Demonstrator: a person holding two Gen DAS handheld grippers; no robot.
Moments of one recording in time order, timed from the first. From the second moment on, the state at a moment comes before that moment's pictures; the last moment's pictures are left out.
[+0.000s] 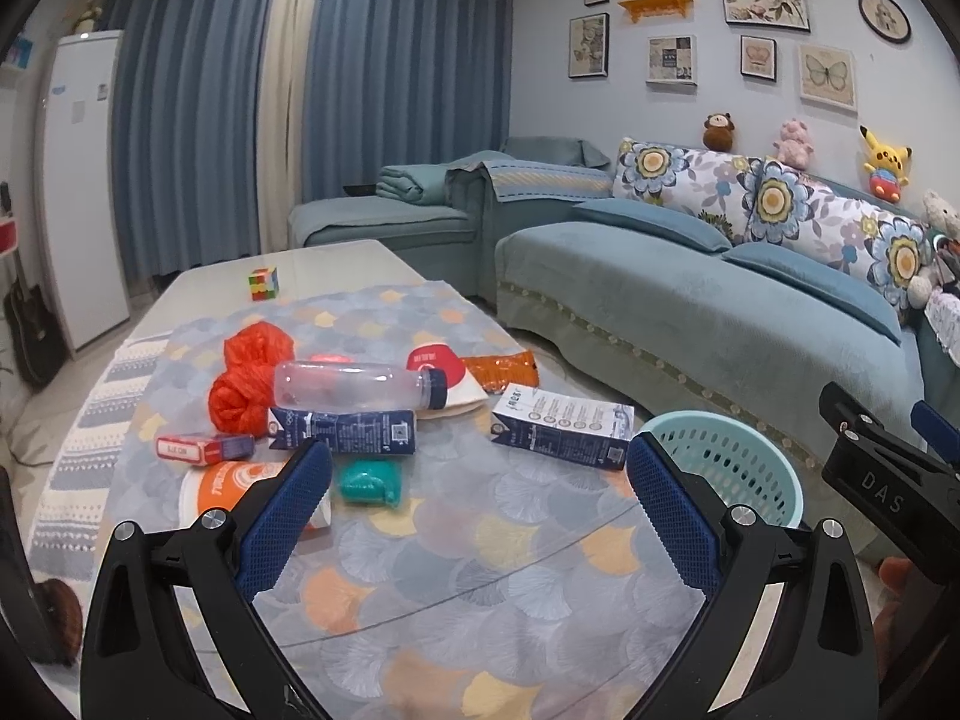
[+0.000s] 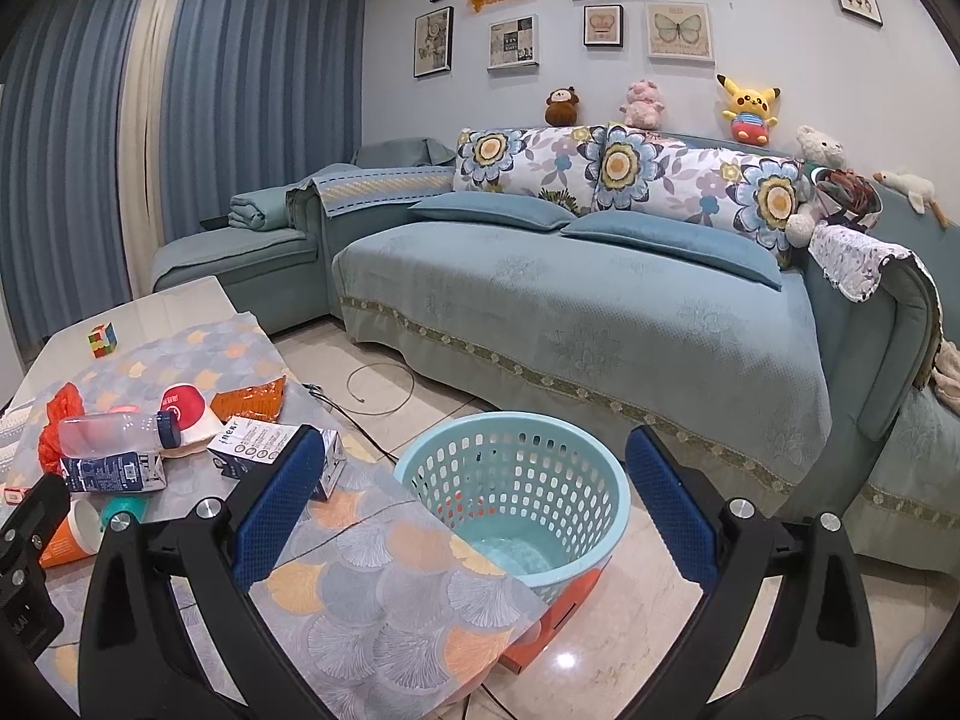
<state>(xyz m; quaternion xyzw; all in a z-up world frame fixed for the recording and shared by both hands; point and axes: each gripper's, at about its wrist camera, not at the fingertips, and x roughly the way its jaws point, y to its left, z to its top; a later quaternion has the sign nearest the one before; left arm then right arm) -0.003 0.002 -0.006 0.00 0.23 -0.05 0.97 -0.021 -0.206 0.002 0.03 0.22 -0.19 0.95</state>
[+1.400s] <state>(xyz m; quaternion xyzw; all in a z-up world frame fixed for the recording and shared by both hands) -0.004 -0.001 -0.009 0.00 0.23 -0.06 0.97 -0.014 -0.210 0.001 0.04 0.24 -0.19 0.95</state>
